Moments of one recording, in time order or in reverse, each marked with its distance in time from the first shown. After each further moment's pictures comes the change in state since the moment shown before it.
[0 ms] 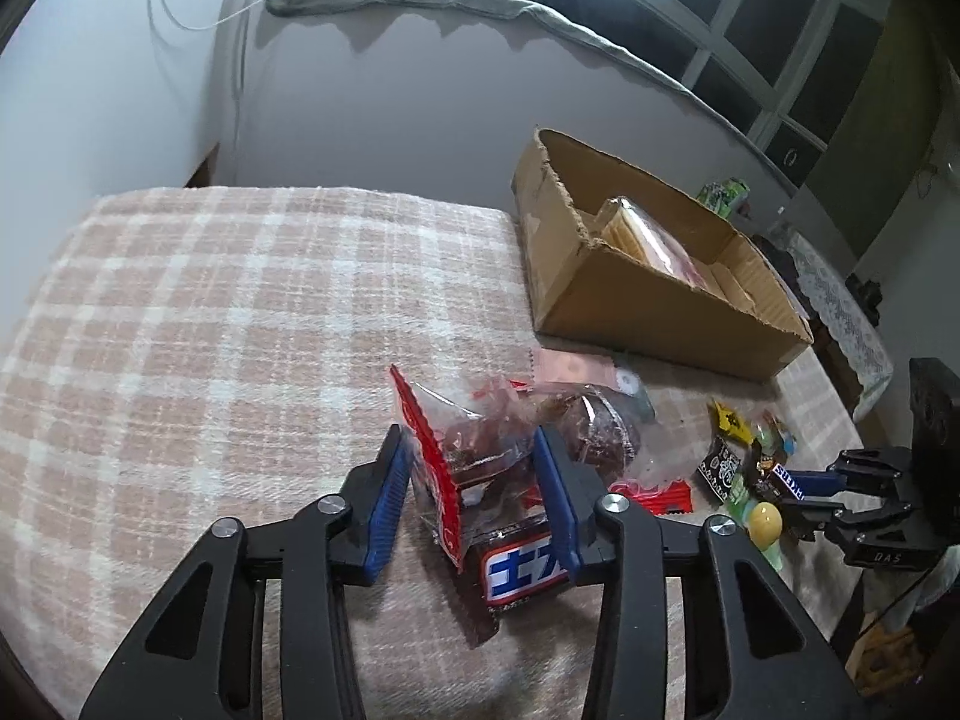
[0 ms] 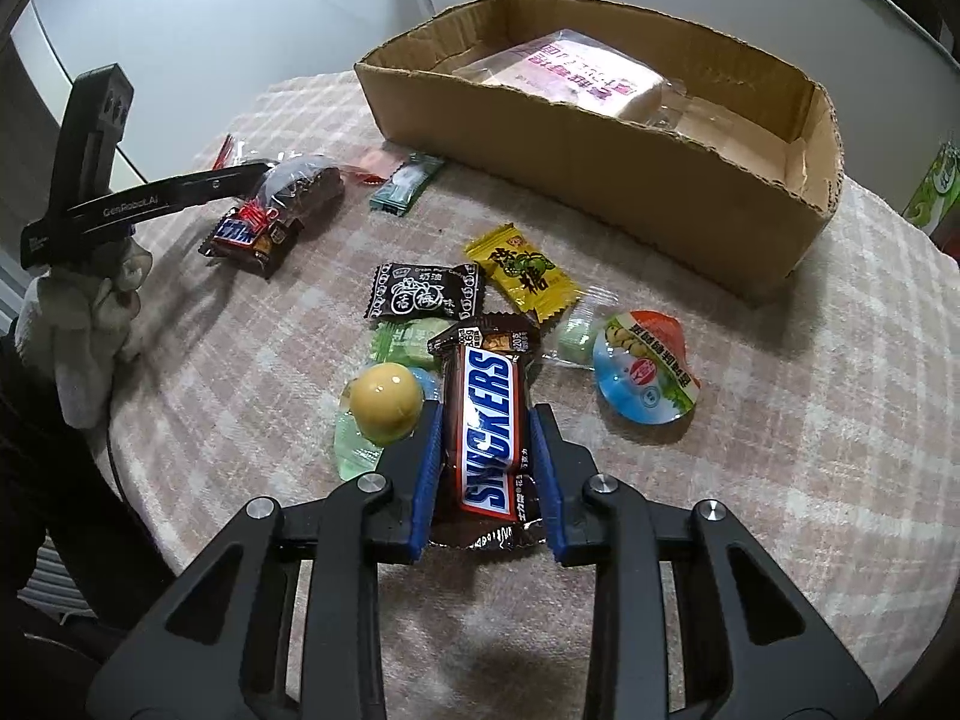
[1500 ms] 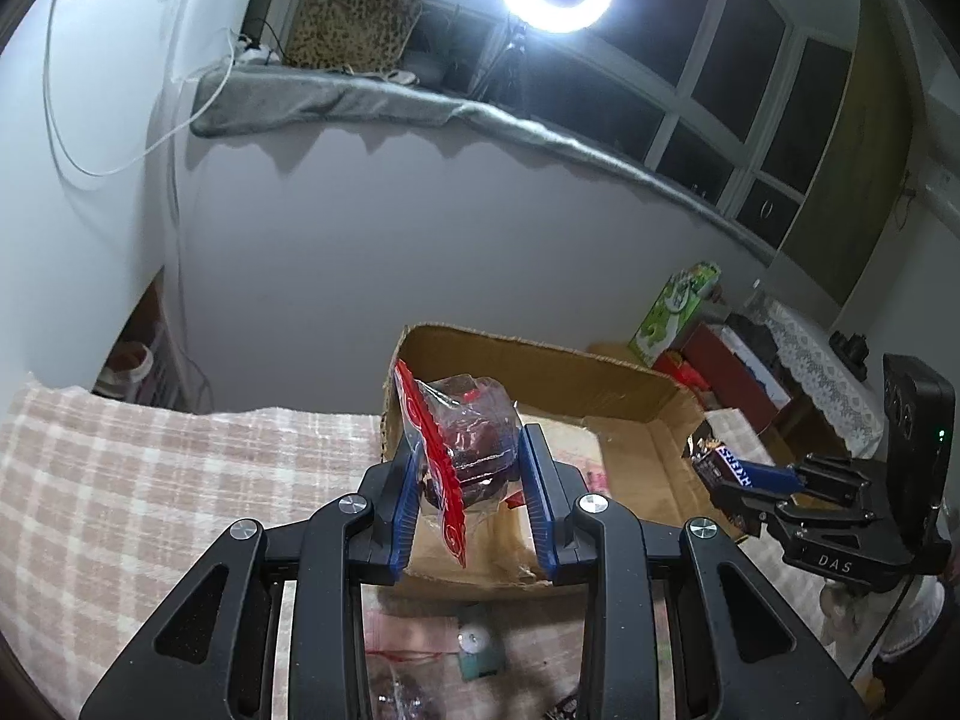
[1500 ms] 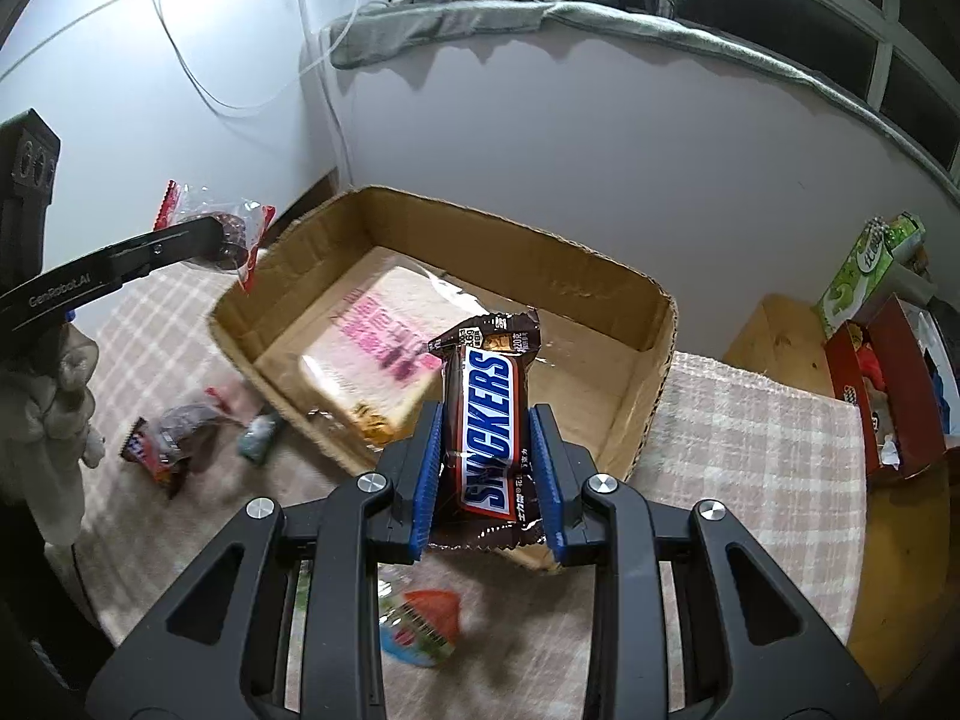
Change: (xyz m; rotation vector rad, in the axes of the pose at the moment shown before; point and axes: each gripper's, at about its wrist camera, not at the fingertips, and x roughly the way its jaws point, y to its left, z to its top) left arm 0.017 -0.076 0.102 0.017 -0.186 -0.030; right arm -0.044 -0.076 0.100 0.045 -0.201 -0.178
